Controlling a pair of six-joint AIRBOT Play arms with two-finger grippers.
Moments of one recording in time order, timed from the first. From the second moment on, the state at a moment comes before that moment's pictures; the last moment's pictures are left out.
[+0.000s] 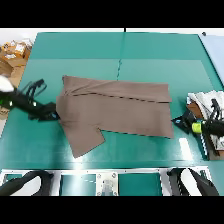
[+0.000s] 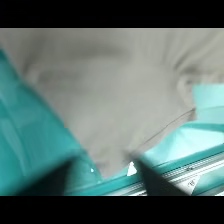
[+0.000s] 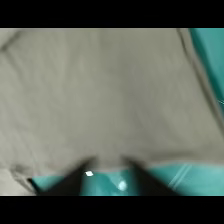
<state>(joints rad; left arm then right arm) 0.14 -1.10 0.86 1.10 -1.42 -1.44 -0.59 -0.72 0.46 -0.88 1.24 1.48</state>
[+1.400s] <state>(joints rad) 0.14 -0.86 0.38 0.67 -1.06 -1.23 -0.56 -0.79 0.15 -0.64 0.84 1.45</state>
